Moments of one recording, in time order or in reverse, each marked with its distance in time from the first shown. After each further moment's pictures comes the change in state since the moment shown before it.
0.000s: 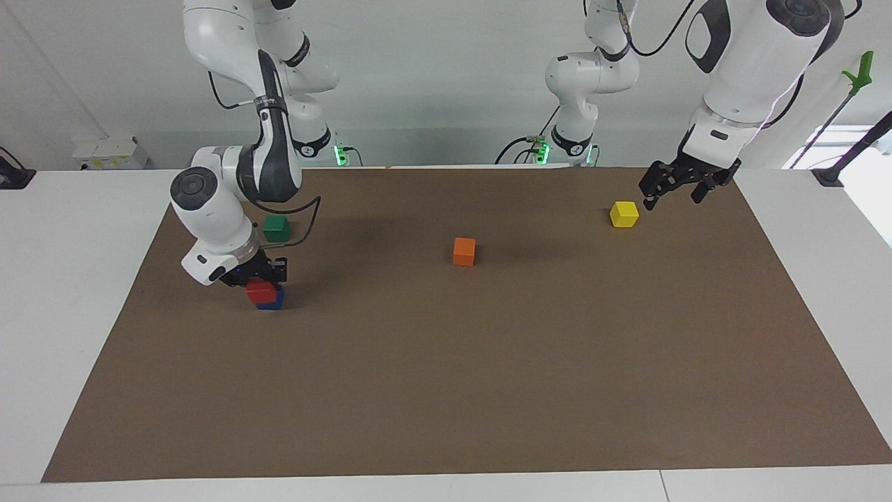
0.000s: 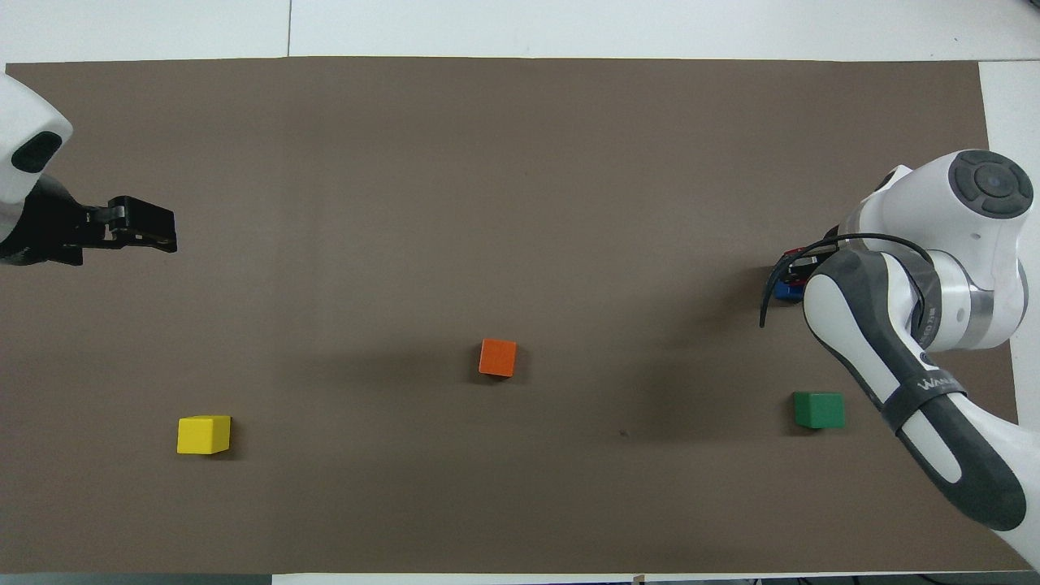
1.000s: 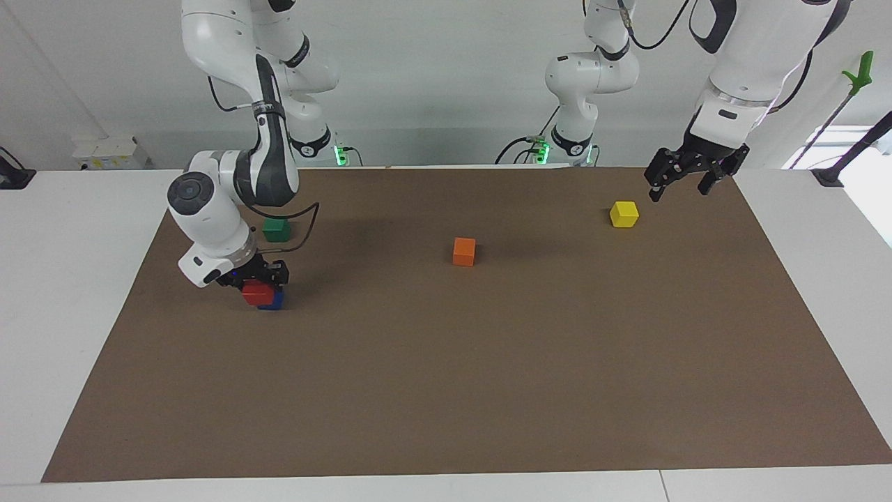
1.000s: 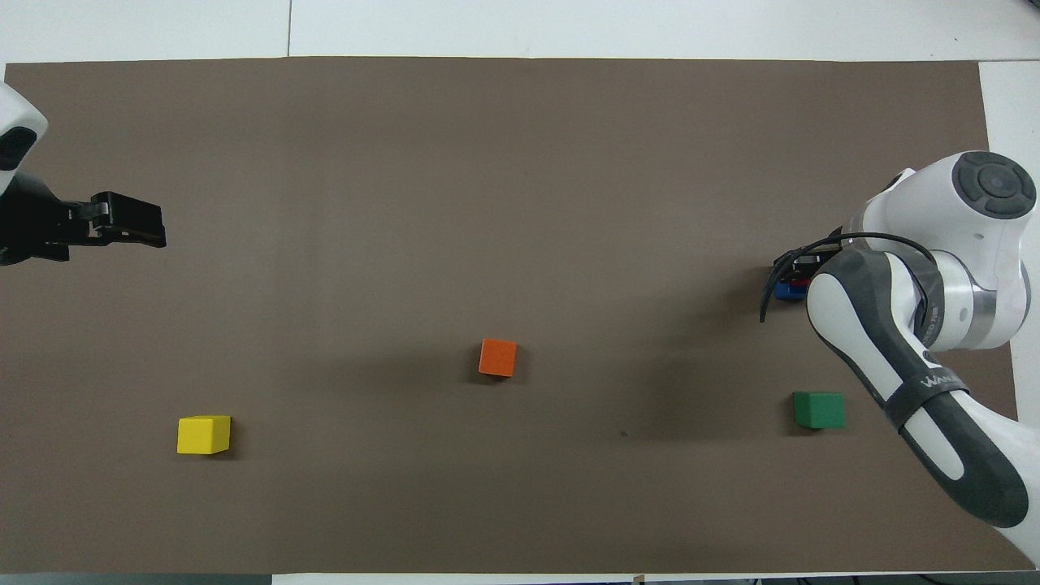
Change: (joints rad) left arm 0.000 -0.016 0.000 0.012 -0.002 0.000 0.000; right arm -0.008 0.002 -0.001 -0.002 0.000 0.001 0.052
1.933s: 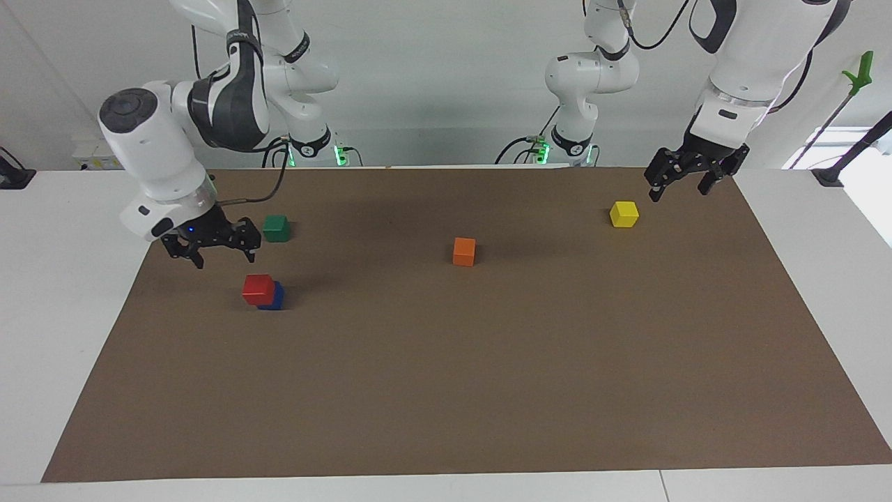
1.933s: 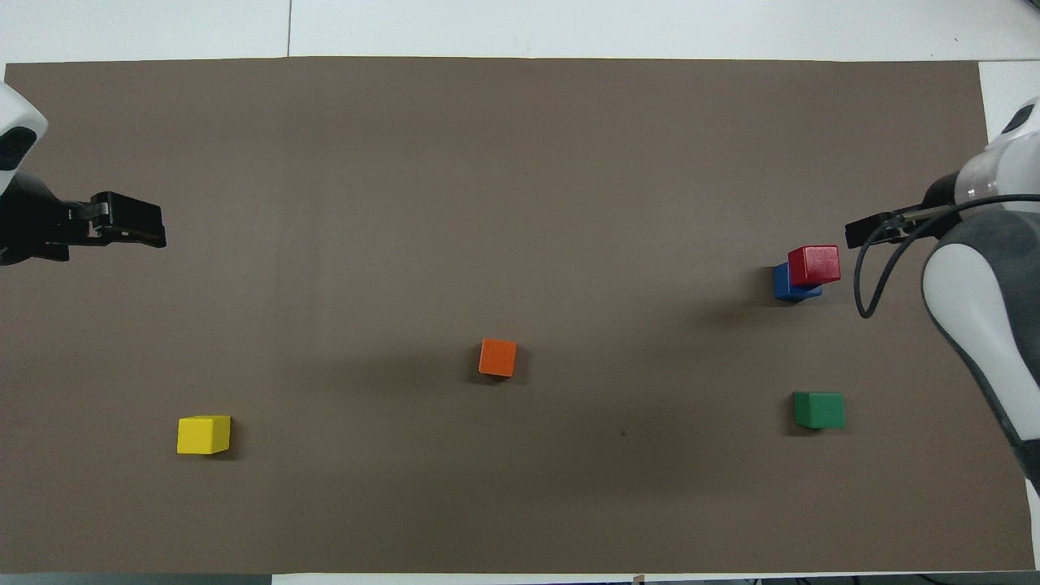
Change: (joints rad) left arm 0.000 0.000 0.000 0.000 0.000 0.000 0.000; right arm -0.027 -0.169 -0.009 0.208 0.000 -0.262 -0.161
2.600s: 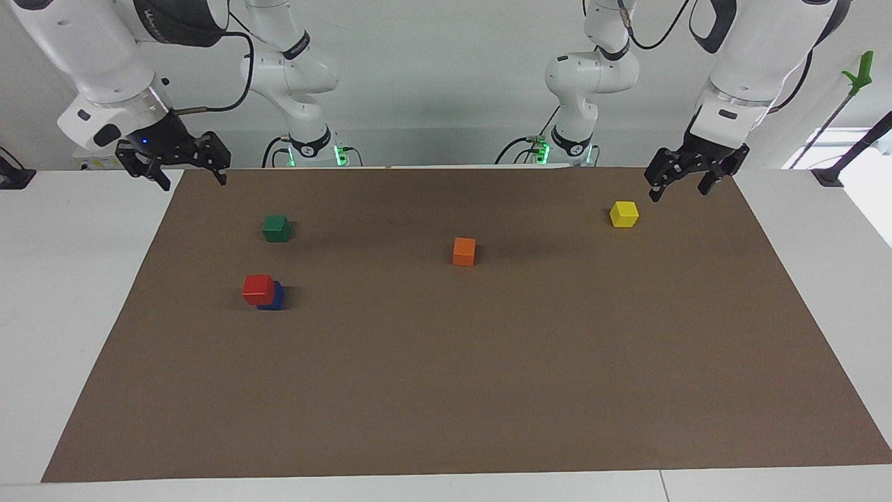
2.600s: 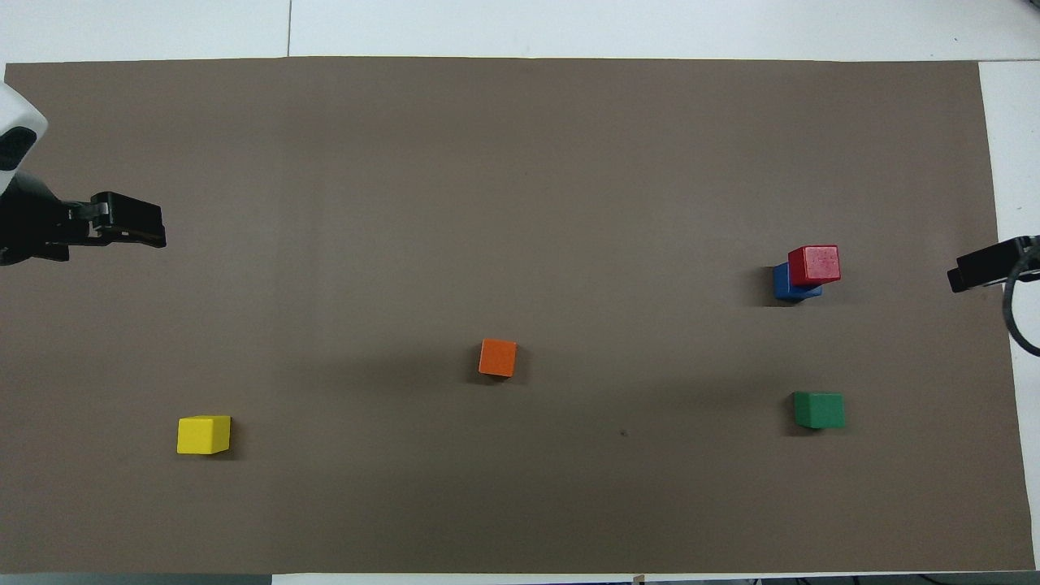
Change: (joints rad) left arm 0.000 0.000 0.000 0.000 0.000 0.000 0.000; right arm -0.029 -0.062 0.002 0.261 0.000 -0.458 -0.003
